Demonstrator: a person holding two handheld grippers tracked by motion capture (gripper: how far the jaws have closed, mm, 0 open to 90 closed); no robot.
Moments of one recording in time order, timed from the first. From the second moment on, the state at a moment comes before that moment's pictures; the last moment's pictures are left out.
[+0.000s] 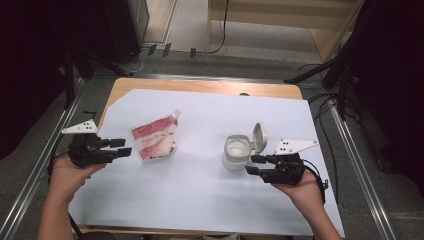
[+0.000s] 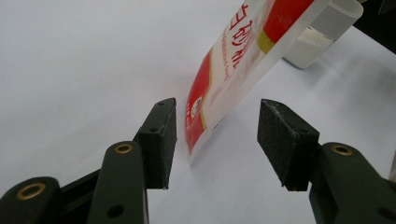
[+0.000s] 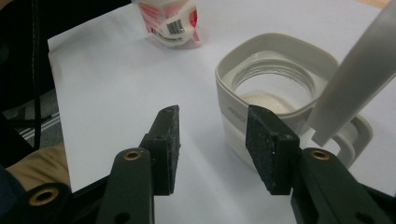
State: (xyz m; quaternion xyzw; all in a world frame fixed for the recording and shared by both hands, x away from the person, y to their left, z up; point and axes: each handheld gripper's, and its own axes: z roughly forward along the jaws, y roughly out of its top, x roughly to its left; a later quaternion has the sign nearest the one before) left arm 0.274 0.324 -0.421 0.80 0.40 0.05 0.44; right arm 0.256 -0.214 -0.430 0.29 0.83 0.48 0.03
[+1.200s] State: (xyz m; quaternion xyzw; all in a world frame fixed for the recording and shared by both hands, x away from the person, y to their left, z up) left arm 0.303 0.325 -0.434 0.79 0.43 0.09 0.43; right arm 0.271 -0.254 -0.421 0.31 0.82 0.49 0.04
